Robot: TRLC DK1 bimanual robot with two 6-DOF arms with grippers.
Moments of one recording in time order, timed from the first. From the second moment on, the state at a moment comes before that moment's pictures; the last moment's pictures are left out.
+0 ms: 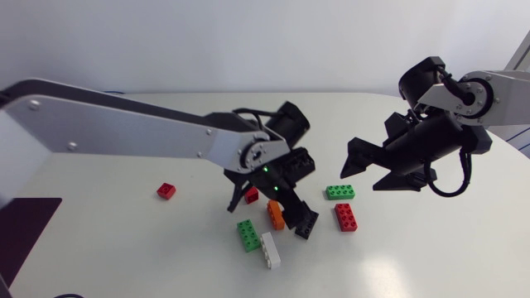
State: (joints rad) left arm -0.81 1.94 1.37 -0.49 0.11 0.32; right arm 0.16 1.44 1.07 -0.78 -0.26 0.38
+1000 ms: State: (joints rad) left arm -0.59 1.99 1.29 -0.50 0.08 0.38; right arm 0.16 1.43 1.07 -0.78 -0.28 0.38
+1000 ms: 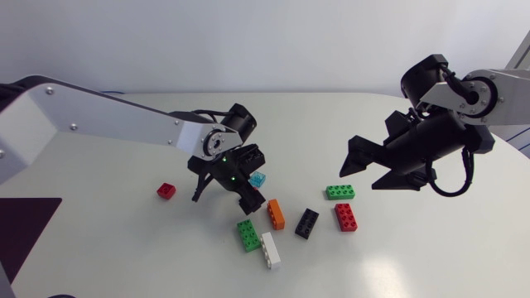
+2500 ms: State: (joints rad) left arm -0.59 2.02 1.30 -0.49 0.12 0.40; right arm 0.16 1.43 1.05 -0.78 -0.28 0.38
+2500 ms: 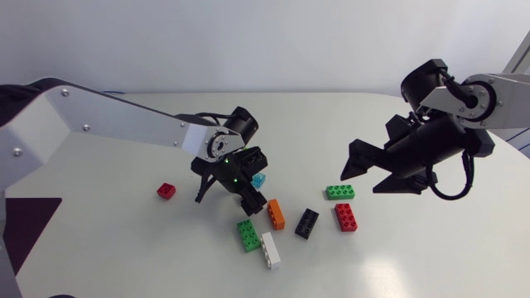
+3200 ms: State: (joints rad) left arm -0.55 2.02 1.32 -0.54 0.15 0.43; right arm 0.15 1.43 1.03 -0.78 -0.29 0.38
